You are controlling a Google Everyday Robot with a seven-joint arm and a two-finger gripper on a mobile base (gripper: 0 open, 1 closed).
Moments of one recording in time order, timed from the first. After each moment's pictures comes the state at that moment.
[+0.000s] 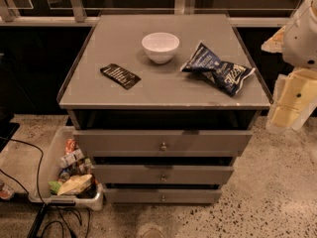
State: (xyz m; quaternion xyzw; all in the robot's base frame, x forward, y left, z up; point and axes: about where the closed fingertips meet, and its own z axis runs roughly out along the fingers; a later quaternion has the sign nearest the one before) arm 0.438 -0.217 0.976 -0.60 0.78 -0.03 0.16
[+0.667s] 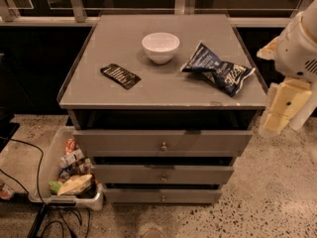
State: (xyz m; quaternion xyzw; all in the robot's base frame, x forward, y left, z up) arm 0.446 -0.216 0.957 -0.60 0.78 -0.03 0.17
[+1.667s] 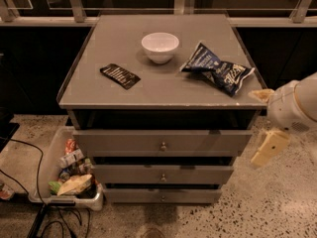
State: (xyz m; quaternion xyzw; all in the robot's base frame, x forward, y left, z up) arm 0.458 -0.231 0.839 -0.59 0.76 0.03 0.25
